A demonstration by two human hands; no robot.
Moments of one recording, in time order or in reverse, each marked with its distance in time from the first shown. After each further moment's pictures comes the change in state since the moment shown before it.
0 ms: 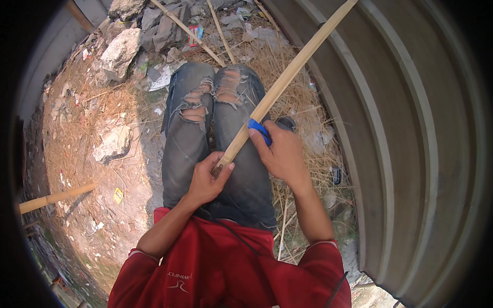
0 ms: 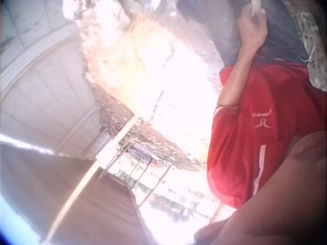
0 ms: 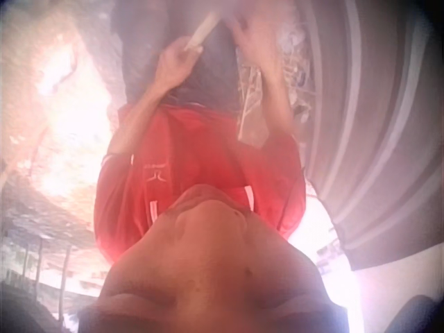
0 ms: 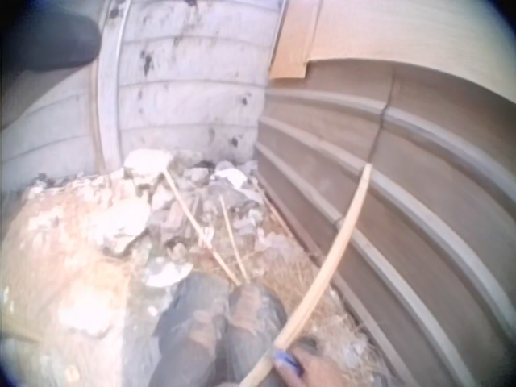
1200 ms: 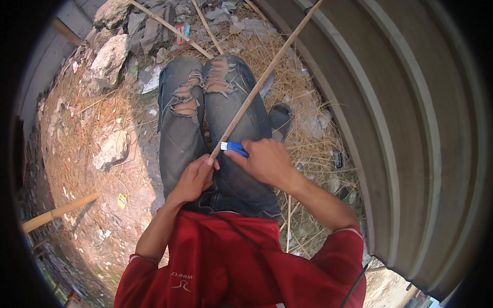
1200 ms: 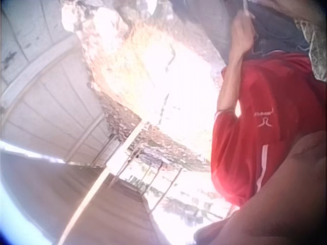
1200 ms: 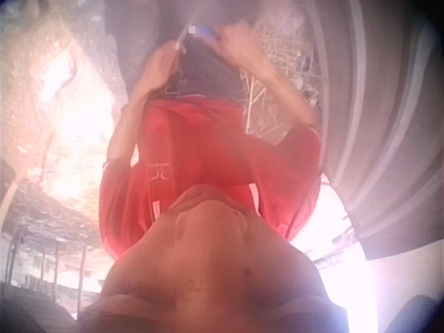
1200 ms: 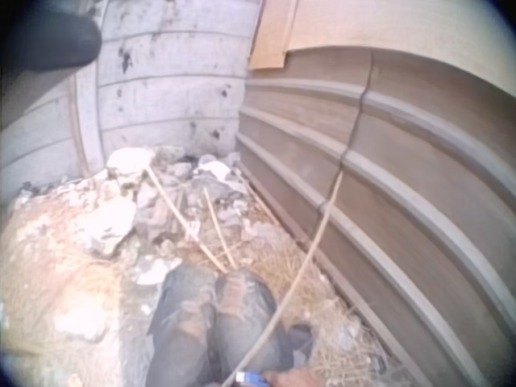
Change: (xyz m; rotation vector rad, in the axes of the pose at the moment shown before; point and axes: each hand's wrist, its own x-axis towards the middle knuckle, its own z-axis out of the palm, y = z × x) left_hand -0.015 -0.019 -0.038 -0.261 -0.360 -0.277; right_hand -0.038 -0.005 0.033 -0.284 -0.147 -0.119
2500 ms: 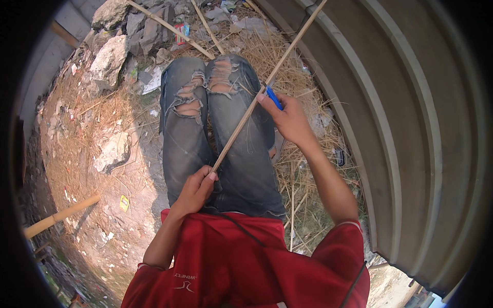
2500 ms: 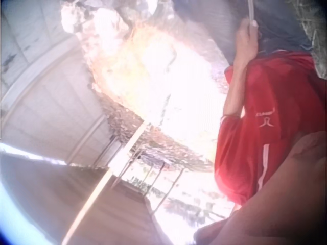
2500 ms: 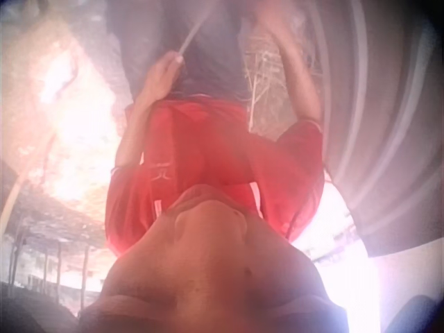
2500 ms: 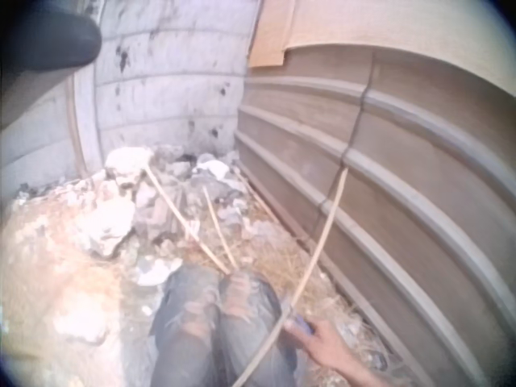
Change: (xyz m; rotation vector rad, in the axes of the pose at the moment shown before) left_hand -0.024 -0.014 -0.002 0.209 0.061 0.064; right_hand 0.054 0.054 -0.029 0.671 0.196 0.313
